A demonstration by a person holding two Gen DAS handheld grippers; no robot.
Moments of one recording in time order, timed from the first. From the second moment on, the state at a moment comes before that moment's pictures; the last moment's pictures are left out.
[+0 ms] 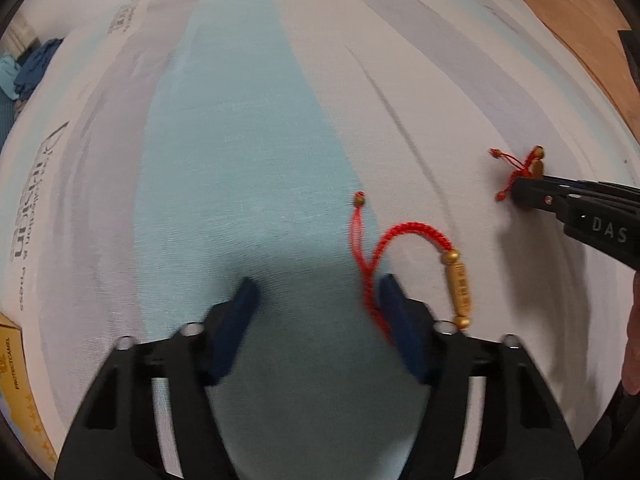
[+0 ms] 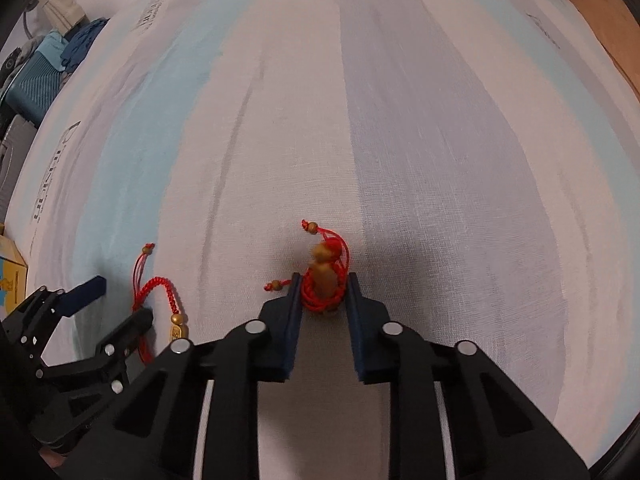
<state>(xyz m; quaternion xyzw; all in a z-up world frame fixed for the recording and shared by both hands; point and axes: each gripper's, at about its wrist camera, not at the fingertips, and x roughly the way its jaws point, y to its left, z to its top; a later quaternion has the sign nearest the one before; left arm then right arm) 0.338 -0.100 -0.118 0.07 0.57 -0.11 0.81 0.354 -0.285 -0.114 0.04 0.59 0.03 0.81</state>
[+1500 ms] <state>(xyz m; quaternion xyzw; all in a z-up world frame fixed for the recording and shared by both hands) 0.243 0.057 0.014 0.06 0.55 -0.06 0.83 0.274 -0.102 0.020 -0.05 0.53 0.14 0.84</state>
